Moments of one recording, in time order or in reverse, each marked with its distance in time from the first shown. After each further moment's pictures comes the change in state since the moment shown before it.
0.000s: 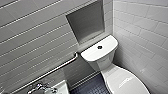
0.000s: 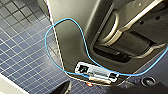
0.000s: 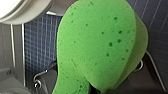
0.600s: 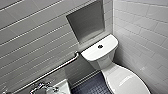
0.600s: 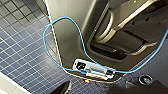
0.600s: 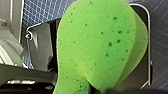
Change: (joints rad) left arm -0.015 0.013 0.004 0.000 0.003 0.000; right arm -0.129 0.204 -0.304 -0.272 -0.107 -0.004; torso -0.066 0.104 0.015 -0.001
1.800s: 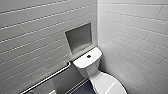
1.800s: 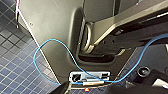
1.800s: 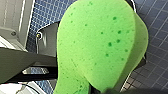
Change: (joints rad) left arm 0.008 -0.010 -0.006 0.000 -0.001 0.000; right arm -0.042 0.163 -0.152 -0.055 -0.023 -0.003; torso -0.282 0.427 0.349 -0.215
